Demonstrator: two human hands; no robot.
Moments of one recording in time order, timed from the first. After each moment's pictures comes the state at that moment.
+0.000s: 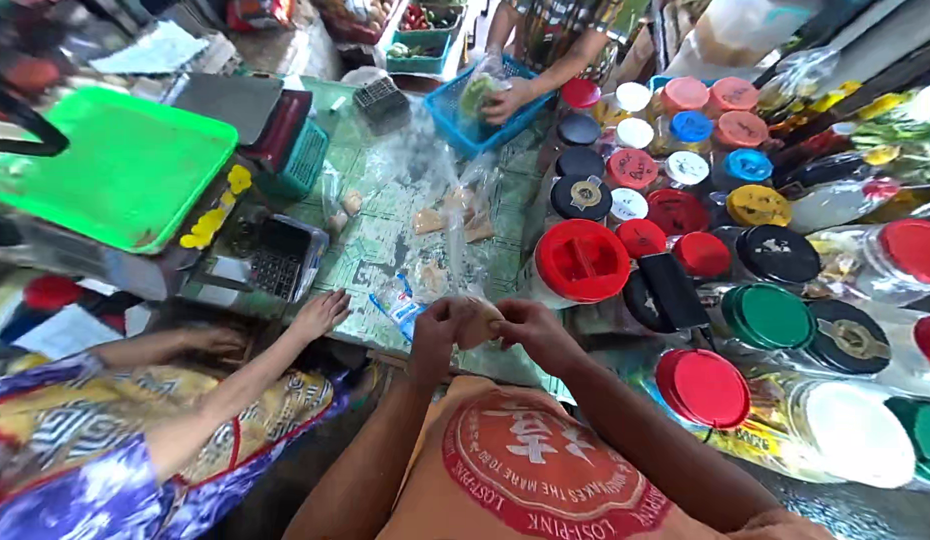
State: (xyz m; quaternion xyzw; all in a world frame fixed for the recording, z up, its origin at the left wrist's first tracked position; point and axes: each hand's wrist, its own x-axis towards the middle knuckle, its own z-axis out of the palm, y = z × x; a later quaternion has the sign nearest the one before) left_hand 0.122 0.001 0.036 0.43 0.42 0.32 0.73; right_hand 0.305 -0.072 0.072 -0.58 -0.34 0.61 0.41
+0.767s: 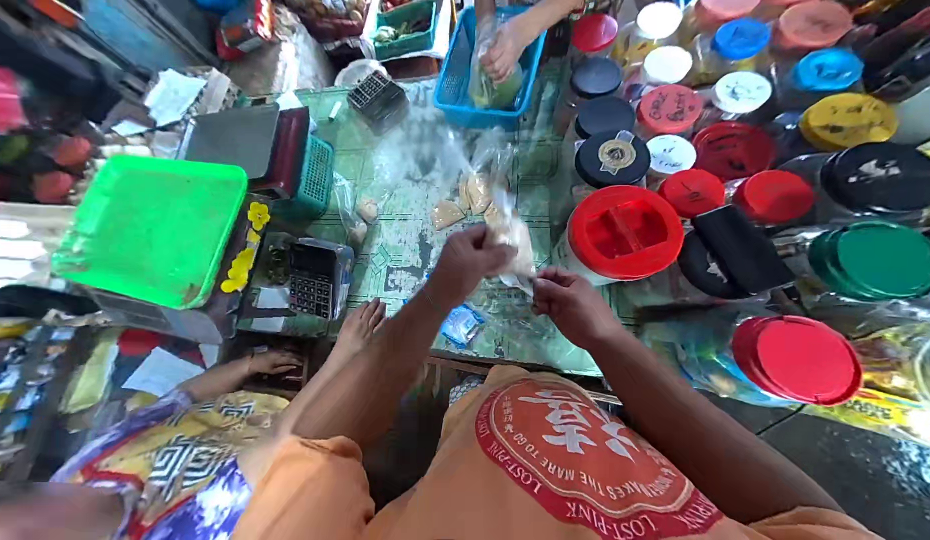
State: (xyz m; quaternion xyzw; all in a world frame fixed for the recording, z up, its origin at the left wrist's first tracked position) left_hand 0.165 0.113 0.111 0.67 0.35 0.13 0.64; right_hand 0.302 -0.044 0.045 -0.53 -0.16 0.56 0.62
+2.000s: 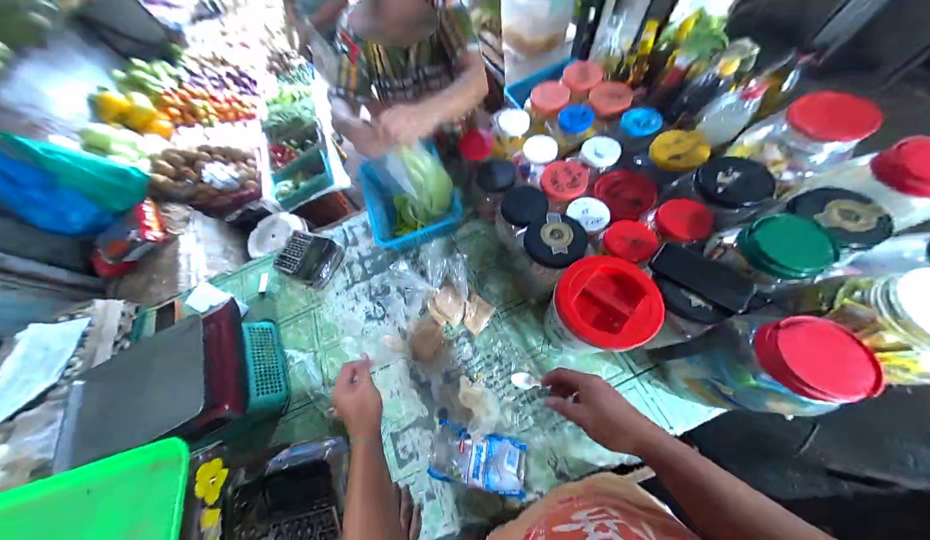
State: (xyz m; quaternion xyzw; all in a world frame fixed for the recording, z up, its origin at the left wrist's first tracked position) left_hand 0.110 0.331 0.006 0.75 0.47 0.29 0.37; right_hand 0.297 -0.013 0.039 -0.78 -0.27 0.44 0.36
